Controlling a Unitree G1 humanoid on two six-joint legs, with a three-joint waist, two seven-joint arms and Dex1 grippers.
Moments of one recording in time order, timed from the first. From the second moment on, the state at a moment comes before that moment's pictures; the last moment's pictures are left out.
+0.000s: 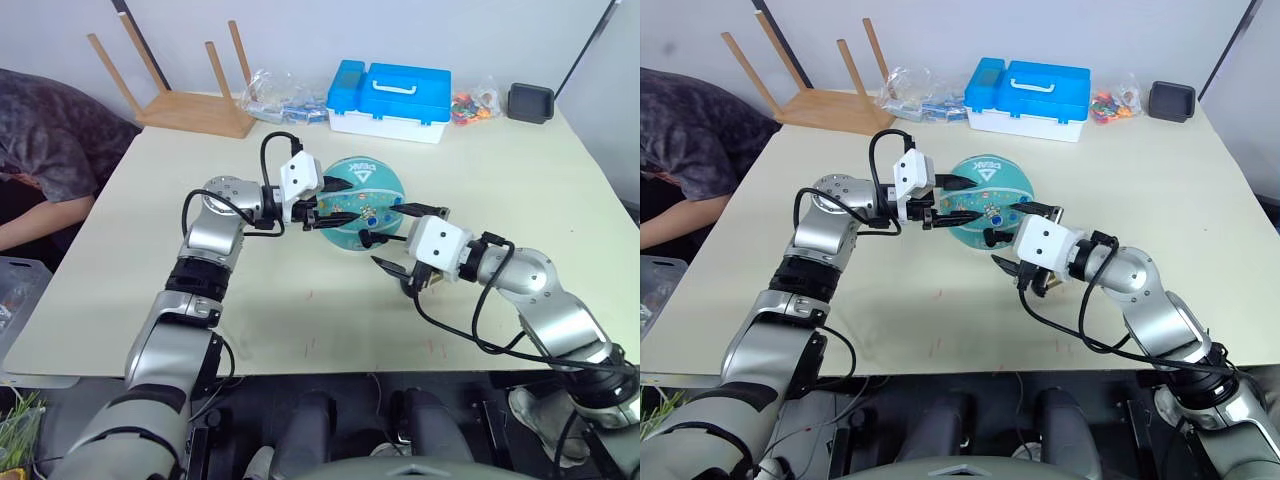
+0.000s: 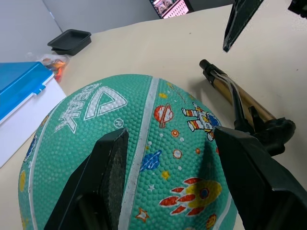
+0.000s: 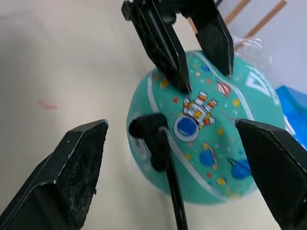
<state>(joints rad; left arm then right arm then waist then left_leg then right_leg) -0.85 0.49 -0.15 0.52 -0.14 -0.05 -1.20 -0.45 -0.52 0.37 -0.37 -0.02 0.35 0.67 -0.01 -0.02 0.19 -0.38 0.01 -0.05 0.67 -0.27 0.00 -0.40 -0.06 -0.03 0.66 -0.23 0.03</state>
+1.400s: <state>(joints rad) -0.81 0.49 -0.14 0.45 -0.15 0.02 -1.15 -0.53 -0.41 0.47 -0.19 -0.32 0.28 0.70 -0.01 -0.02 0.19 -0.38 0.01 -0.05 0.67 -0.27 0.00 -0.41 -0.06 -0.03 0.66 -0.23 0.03</state>
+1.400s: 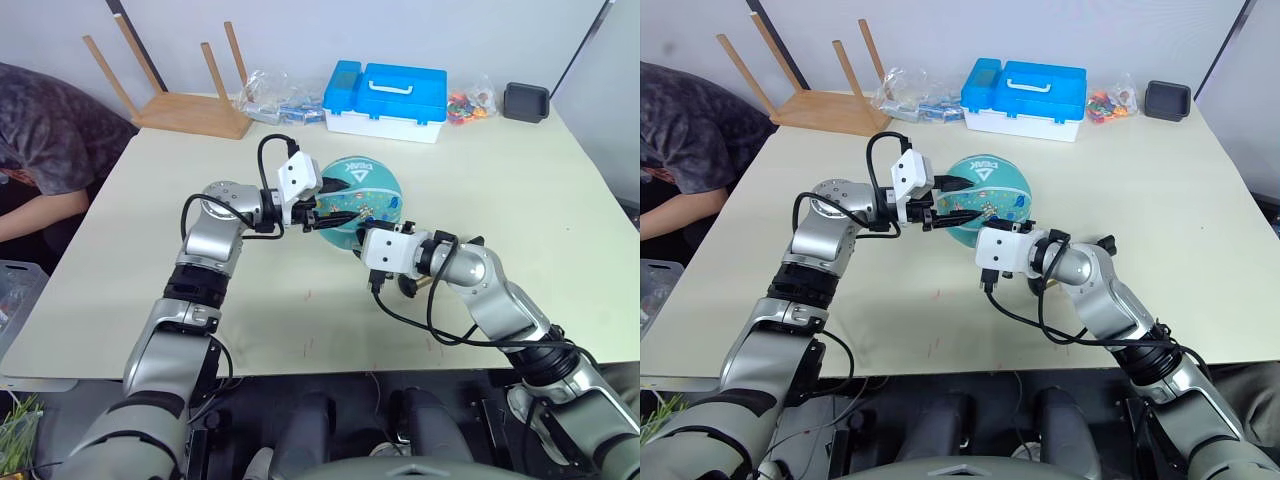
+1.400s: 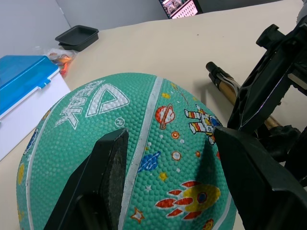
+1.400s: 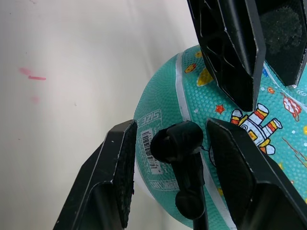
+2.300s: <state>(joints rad) -0.81 0.52 -0.11 0.42 -0.22 0.14 -1.19 -0.52 -0.38 0.47 -0.22 -0.41 0.27 0.67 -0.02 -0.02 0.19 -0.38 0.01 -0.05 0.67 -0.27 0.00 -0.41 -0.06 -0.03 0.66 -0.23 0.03</state>
